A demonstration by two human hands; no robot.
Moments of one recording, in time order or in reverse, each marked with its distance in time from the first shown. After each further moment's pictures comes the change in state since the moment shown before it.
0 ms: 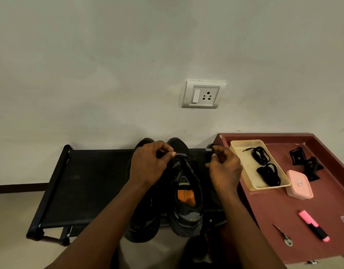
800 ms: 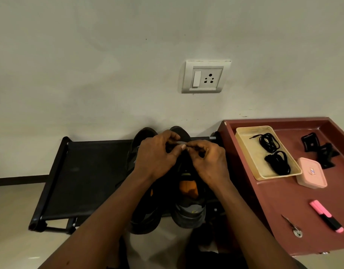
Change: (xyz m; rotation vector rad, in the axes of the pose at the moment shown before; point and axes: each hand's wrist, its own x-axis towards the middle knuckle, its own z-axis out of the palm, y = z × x) left_hand 0.002 0.005 0.017 0.130 -0.126 0.039; right_hand -0.005 0.011 0.021 -0.094 -0.385 -0.336
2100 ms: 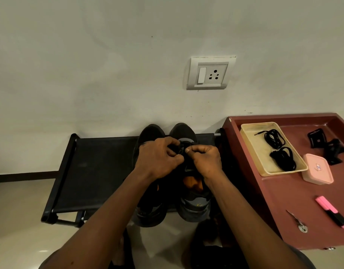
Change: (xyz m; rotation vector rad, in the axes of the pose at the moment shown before) left_hand -0.013 0.004 -0.018 0.053 -0.248 -0.205; right_hand -0.001 -0.005 0.031 0.195 -0.013 0.565
